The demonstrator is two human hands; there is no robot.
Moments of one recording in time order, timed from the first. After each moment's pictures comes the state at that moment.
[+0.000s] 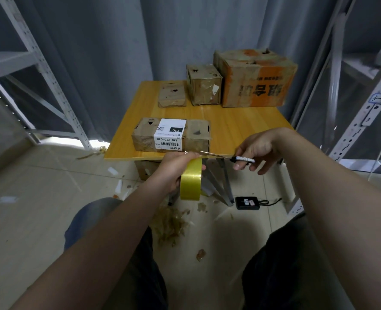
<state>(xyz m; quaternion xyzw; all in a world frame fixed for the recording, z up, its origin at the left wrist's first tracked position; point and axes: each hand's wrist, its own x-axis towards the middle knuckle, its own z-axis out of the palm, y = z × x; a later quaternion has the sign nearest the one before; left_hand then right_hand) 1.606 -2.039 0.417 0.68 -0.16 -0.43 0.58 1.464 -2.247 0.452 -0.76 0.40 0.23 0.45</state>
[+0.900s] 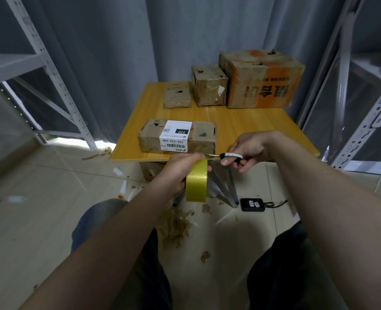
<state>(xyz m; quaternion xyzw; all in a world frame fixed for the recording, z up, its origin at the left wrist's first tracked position) 1.603 -2.038 0.424 0.68 -0.16 -0.44 0.57 1.494 -2.227 0.448 -0.75 0.38 0.13 0.53</state>
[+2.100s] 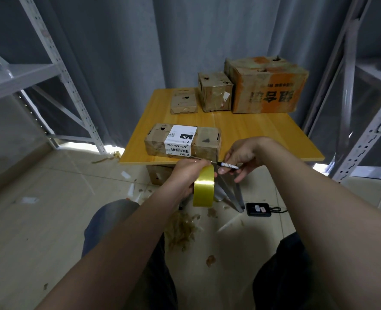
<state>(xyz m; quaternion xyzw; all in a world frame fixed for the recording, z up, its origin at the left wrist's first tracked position) 1.595 -2.036 0.422 0.71 -0.15 -0.41 0.55 1.510 -2.204 0.448 -0.76 0.38 0.17 0.50</state>
